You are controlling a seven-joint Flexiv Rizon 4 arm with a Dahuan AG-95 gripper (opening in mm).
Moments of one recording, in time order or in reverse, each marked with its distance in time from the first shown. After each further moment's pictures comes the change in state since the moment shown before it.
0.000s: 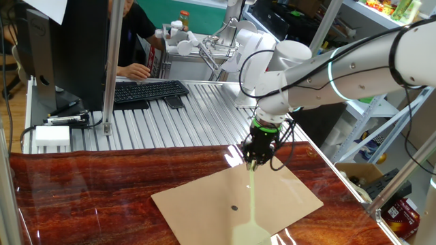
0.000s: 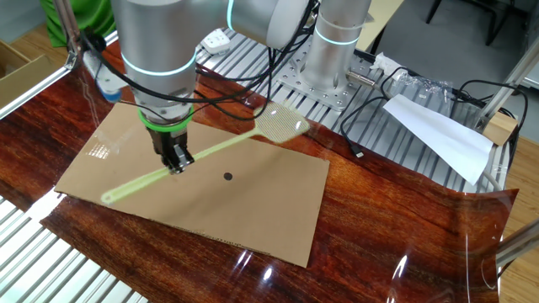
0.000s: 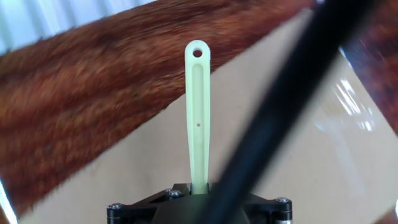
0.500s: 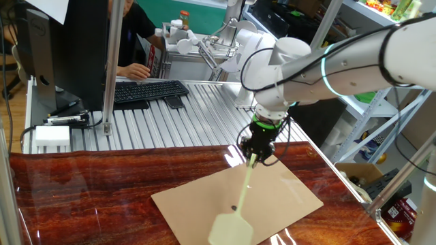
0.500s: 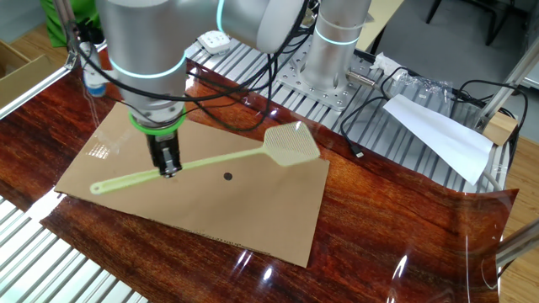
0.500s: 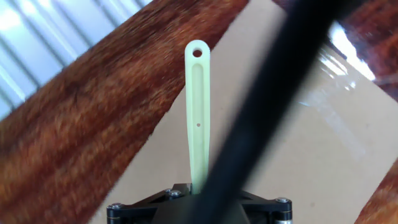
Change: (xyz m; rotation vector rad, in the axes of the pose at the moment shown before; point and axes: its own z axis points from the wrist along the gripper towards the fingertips) arm -0.019 0.005 -0.006 -0.002 0.017 0.228
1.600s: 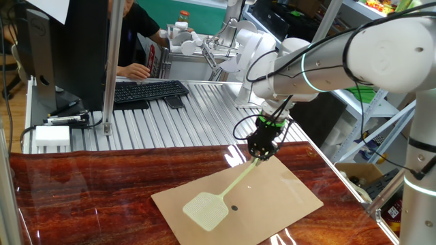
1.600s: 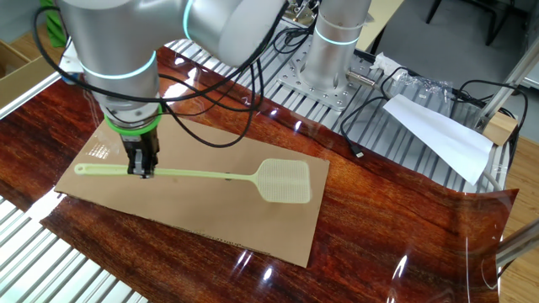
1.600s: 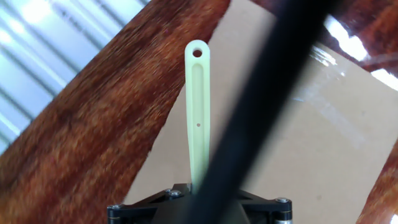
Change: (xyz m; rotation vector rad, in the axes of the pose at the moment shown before) arm -0.030 -0.019 0.015 -0.013 0.002 0.304
